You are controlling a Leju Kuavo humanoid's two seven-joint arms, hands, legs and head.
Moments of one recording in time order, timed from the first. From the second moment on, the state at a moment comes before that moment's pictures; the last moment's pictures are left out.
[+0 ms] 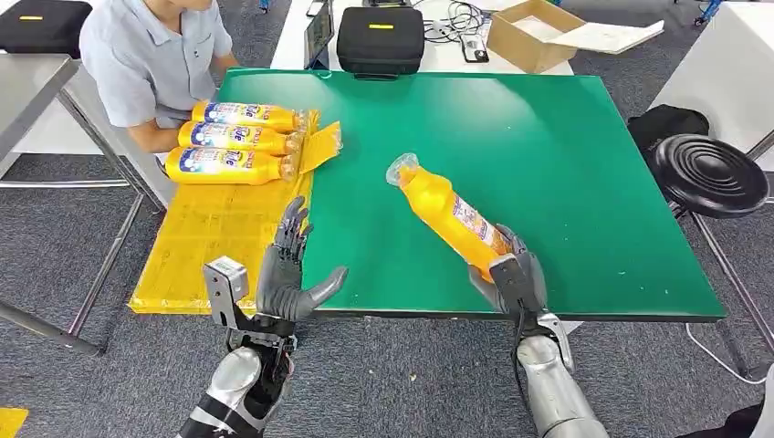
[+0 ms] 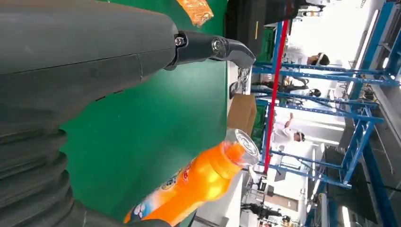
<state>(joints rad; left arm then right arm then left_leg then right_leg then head) -0.14 -0.18 -0.36 -1.39 0.26 0.12 -0.36 -0.34 0.08 0.05 -0.89 0.36 -0.20 -0.63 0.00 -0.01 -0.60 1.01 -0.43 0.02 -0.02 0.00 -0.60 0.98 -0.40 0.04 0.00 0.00</state>
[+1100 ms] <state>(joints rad) -0.08 -0.17 -0.47 -1.40 0.33 -0.13 -0.46 -0.22 0.14 0.50 -1.20 0.33 -0.05 -0.65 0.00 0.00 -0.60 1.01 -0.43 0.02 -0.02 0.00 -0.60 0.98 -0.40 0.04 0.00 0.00</state>
